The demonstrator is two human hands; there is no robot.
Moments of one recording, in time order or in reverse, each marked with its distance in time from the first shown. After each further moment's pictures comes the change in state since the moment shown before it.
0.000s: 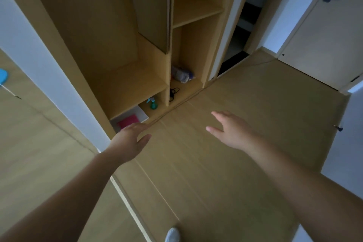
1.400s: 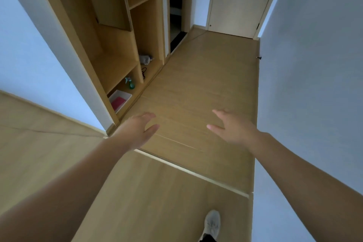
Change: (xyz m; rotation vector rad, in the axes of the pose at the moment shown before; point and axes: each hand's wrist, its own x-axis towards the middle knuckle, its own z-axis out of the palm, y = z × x) left_hand -0.466 -0.102 -0.043 0.141 -0.224 0.462; right_hand -0.531 -0.320 0.203 0.098 0.099 0.422
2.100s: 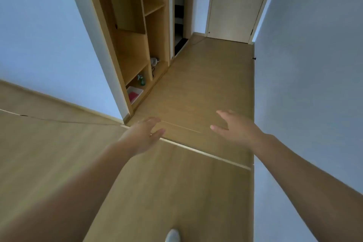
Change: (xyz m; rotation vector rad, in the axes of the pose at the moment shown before) left_hand -0.304 0.001 -0.007 -0.031 0.058 0.049; right_hand -0.262 -0.123 0.074 0.033 0.096 0.013
